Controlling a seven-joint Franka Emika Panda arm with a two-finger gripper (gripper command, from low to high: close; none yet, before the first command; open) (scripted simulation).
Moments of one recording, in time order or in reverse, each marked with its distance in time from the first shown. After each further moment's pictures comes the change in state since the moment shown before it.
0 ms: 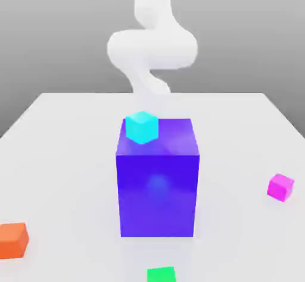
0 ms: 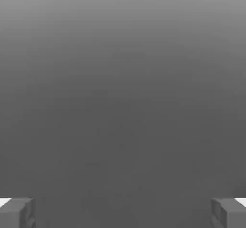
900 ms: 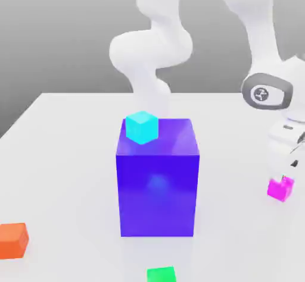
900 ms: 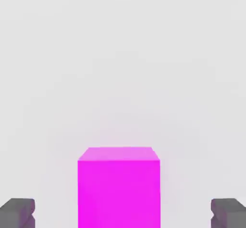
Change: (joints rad) arm 0.593 1.000 0.229 -0.308 -0.362 0.566 0.420
